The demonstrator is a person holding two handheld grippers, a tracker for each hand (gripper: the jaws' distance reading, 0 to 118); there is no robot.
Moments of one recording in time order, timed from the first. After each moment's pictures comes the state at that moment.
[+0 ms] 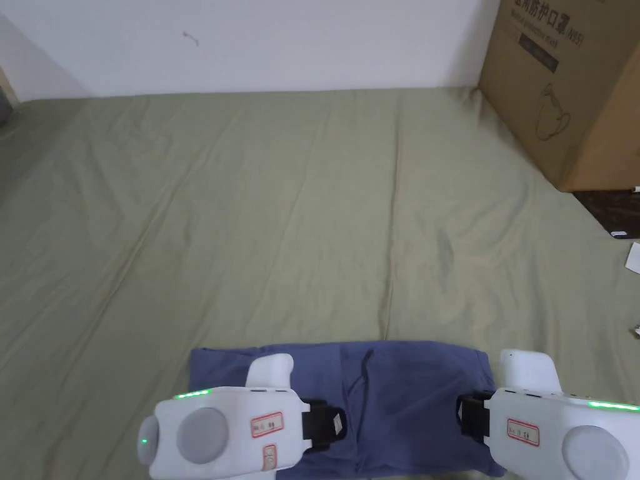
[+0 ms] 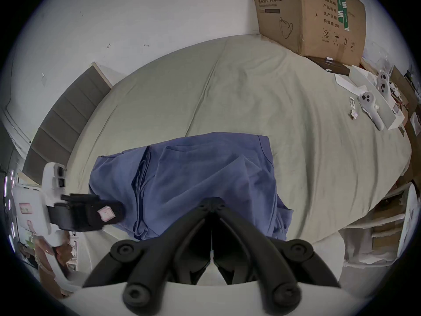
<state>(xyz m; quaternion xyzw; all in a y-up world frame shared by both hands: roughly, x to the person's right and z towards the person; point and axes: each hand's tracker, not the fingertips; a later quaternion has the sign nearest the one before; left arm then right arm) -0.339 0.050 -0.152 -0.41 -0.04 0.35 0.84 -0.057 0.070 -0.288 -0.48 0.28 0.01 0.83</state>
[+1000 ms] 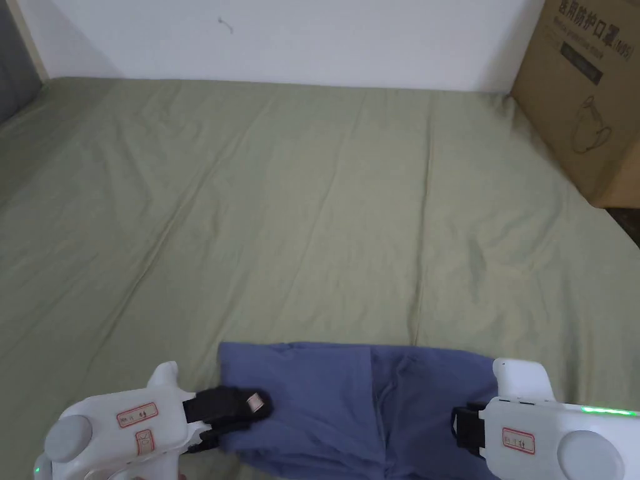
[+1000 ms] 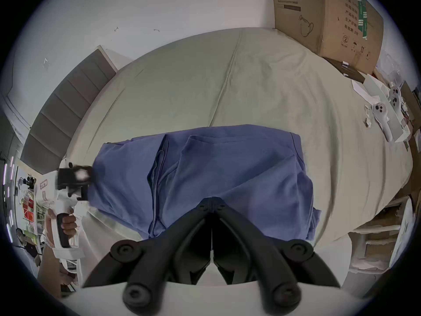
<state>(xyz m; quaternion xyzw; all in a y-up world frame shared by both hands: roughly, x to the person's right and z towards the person) -0.476 -0.043 -0.078 -0.32 0.01 0.56 0.76 -0.105 0.069 -0.277 -0.50 0.30 0.06 0.81</state>
